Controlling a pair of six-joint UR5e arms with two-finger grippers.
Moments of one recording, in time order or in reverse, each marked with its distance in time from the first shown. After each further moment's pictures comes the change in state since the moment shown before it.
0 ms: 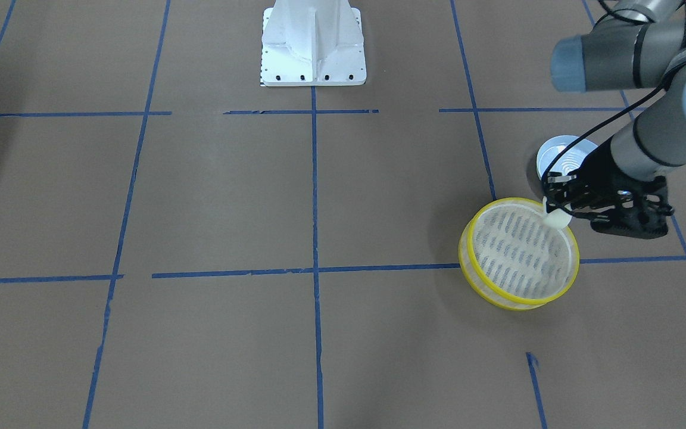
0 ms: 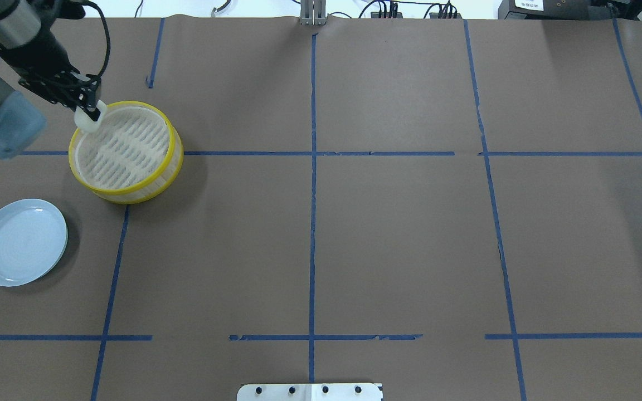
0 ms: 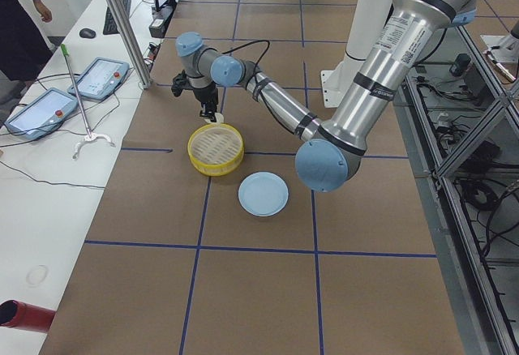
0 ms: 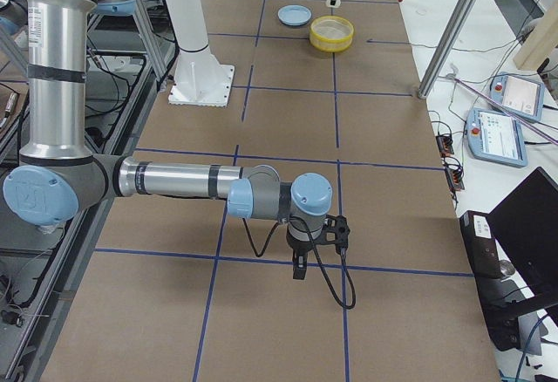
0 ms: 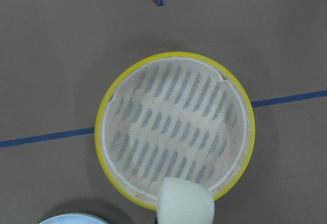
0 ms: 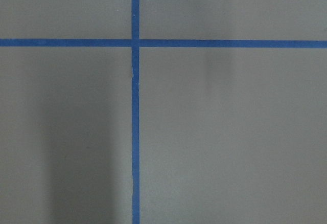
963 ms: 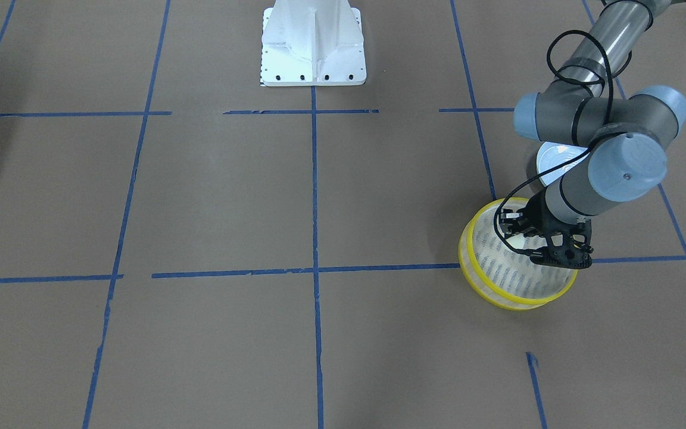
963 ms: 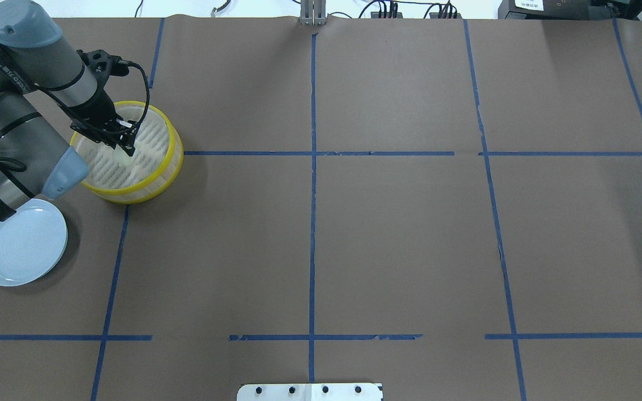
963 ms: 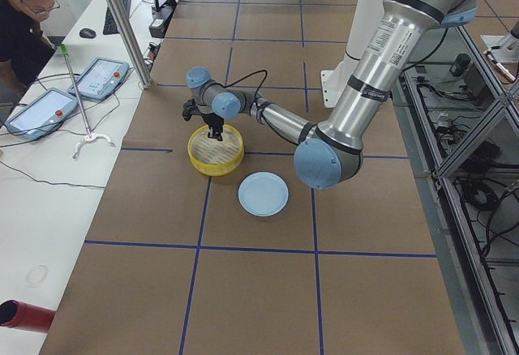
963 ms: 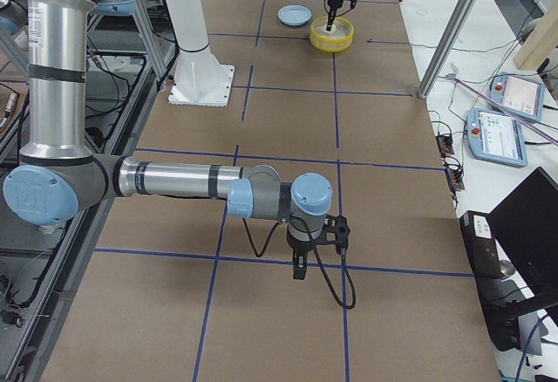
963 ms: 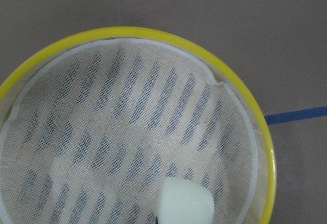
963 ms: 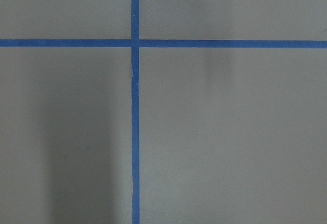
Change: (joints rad) left arm 0.109 0.018 0.205 -0.285 0.060 -0.113; right arm 0.001 0.000 0.000 0.000 0.000 0.000
